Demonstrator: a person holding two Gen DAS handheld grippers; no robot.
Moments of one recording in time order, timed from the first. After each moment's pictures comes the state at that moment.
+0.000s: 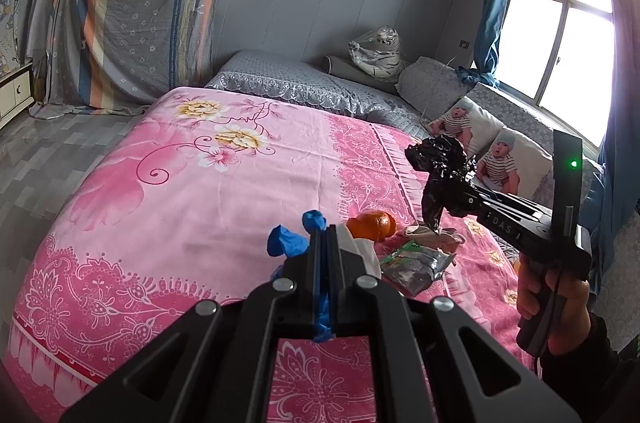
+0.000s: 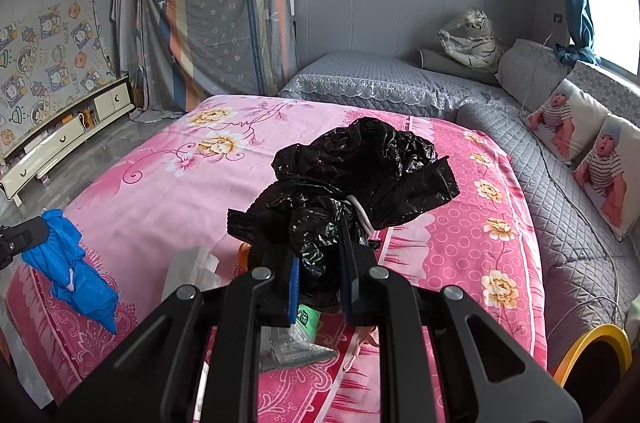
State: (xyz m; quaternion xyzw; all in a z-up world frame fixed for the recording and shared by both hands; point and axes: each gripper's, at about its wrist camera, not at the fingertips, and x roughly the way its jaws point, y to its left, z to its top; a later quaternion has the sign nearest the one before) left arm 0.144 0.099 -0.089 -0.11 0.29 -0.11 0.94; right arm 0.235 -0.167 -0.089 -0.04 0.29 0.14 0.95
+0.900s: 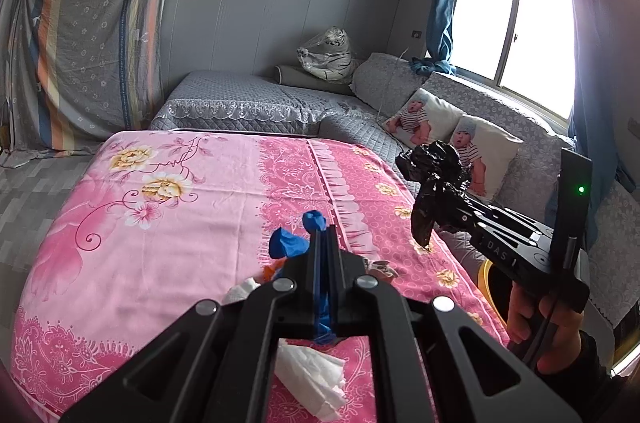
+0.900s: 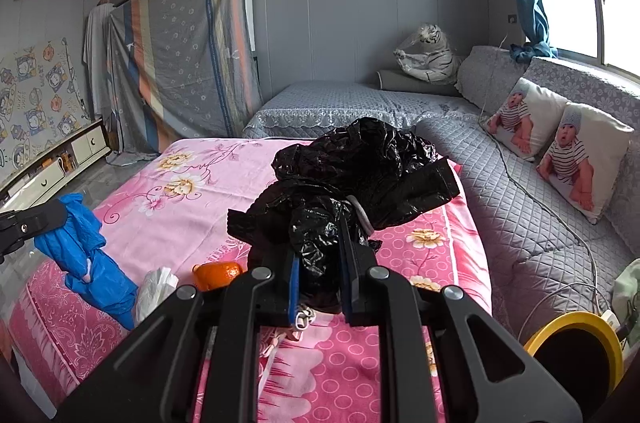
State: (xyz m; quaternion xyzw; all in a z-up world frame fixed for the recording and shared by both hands) left arm 0.174 0.011 -0.039 -0.06 0.27 -0.18 0.94; right arm 0.206 -0.246 -0.053 0.00 0.23 0.08 0.97
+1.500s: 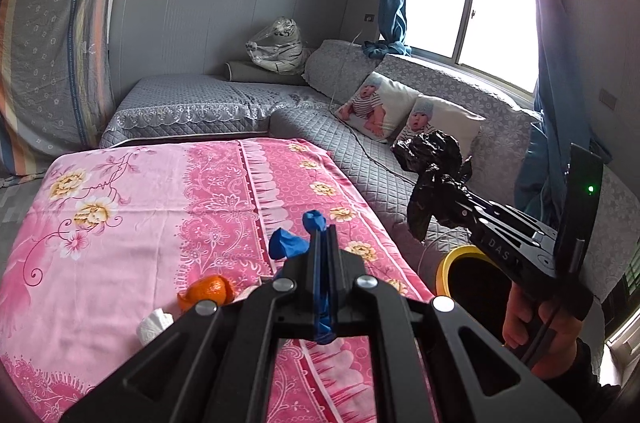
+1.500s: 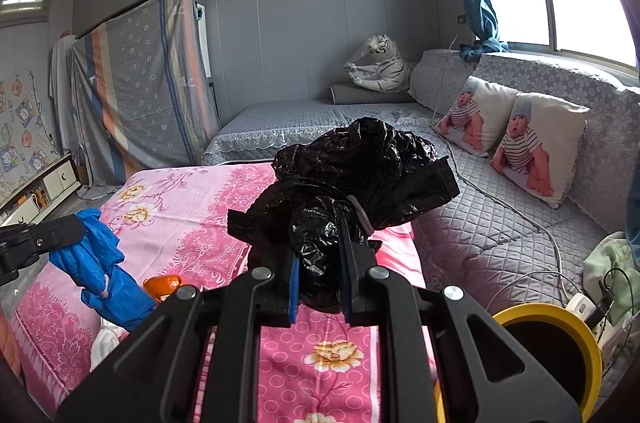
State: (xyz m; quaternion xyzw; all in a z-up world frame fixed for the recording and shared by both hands) left arm 0.192 -0.081 -0.026 -0.02 0.28 -0.26 0.93; right arm 0.178 -0.334 -0.041 0.04 0.21 0.00 0.98
